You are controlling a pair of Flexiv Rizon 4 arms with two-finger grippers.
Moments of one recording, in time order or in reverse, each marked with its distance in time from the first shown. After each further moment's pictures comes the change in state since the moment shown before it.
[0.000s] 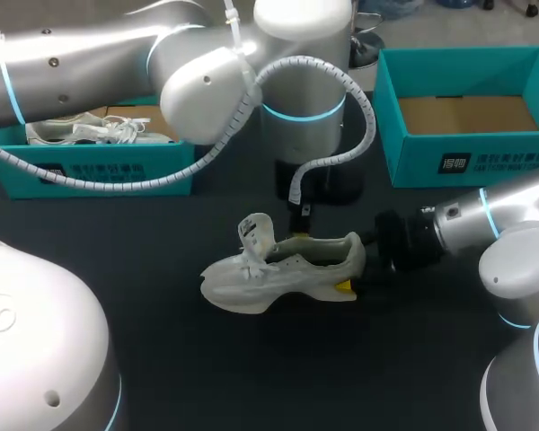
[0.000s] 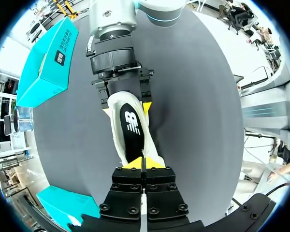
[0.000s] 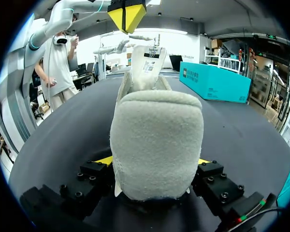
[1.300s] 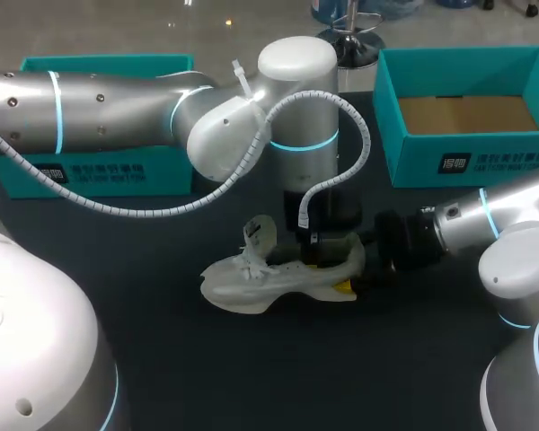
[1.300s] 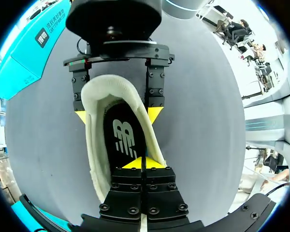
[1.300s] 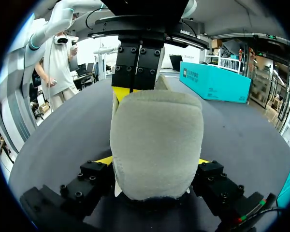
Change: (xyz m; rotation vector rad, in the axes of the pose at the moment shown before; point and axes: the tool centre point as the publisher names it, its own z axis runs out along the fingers) left arm -0.004 -0.014 0.104 0.077 0.191 -0.063; right arm 0.000 0.000 0.000 0.000 0.000 0.000
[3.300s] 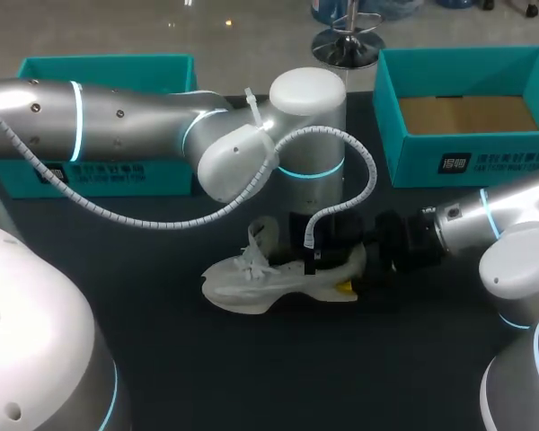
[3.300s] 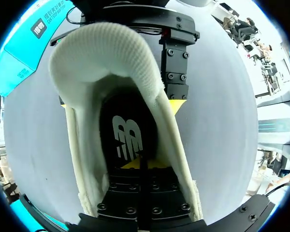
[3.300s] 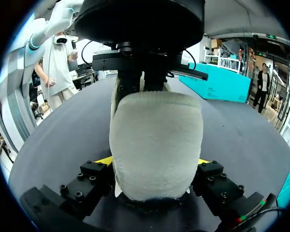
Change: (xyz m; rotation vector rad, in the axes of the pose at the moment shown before) left arm -0.016 0.002 0.038 -0.041 -0.078 -0.025; right arm -0.001 -0.002 -0.001 0.001 -0.002 0.000
